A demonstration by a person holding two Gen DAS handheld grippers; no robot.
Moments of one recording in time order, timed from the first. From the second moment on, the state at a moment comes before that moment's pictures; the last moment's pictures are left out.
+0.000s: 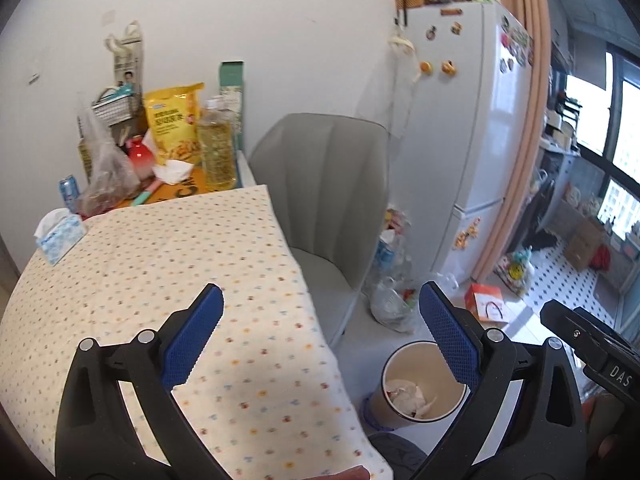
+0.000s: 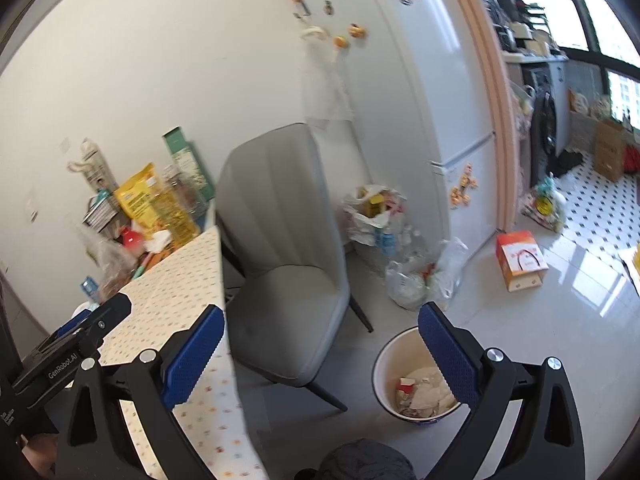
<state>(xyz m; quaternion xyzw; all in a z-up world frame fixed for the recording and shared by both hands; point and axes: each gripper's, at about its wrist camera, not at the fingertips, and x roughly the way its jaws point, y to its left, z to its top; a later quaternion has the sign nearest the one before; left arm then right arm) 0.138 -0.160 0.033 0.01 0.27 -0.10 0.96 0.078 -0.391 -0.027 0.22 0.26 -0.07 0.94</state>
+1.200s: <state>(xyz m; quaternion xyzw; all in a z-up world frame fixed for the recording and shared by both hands) 0.036 0.000 0.028 -0.07 0.22 0.04 0.97 0.047 -0.235 0.002 0.09 0.27 0.03 0.96</state>
